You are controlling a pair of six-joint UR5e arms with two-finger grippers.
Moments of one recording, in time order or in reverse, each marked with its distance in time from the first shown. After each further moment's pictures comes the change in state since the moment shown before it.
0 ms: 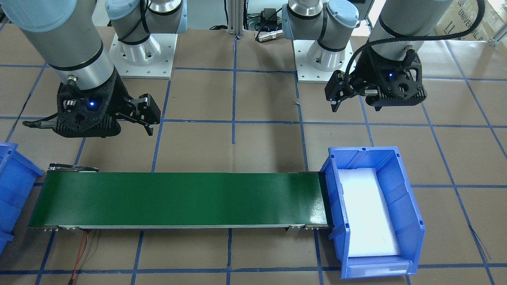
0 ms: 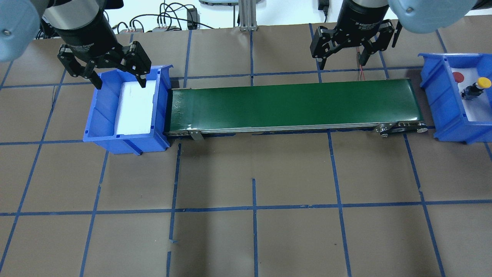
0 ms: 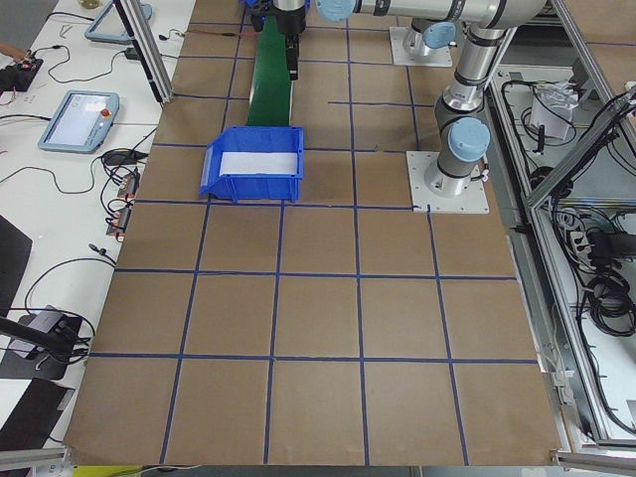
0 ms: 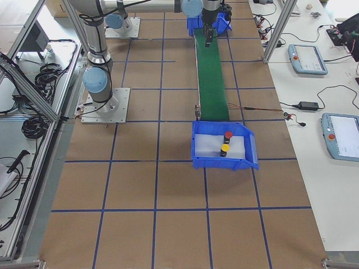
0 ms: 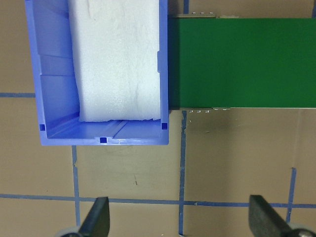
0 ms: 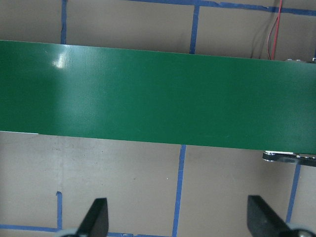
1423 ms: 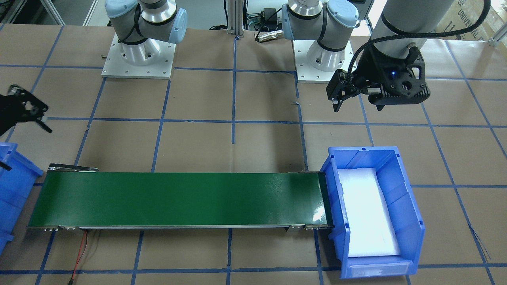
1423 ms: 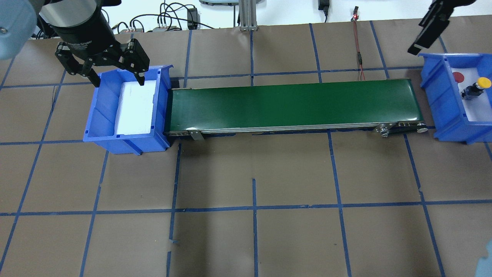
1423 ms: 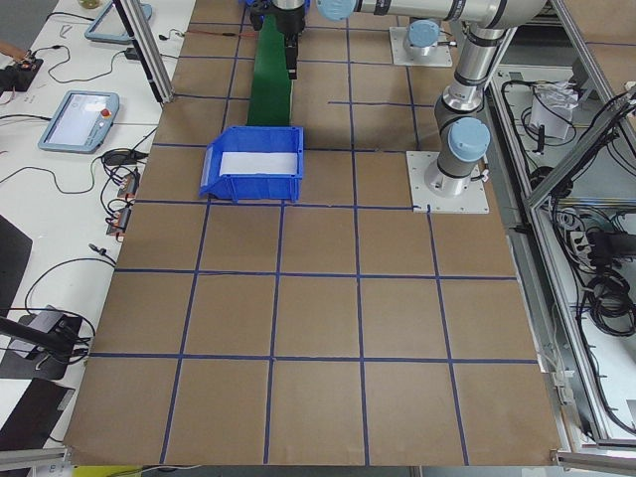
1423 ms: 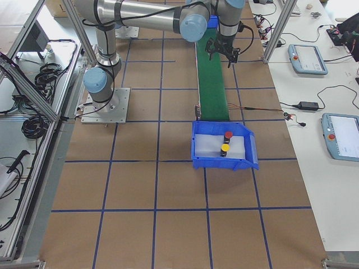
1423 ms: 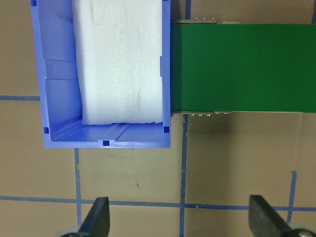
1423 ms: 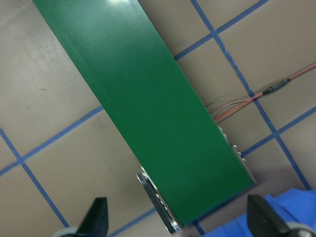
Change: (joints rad) left arm 0.003 0.001 0.004 0.002 0.002 0.000; right arm -0.244 0.032 -0.095 0.051 0.053 -1.173
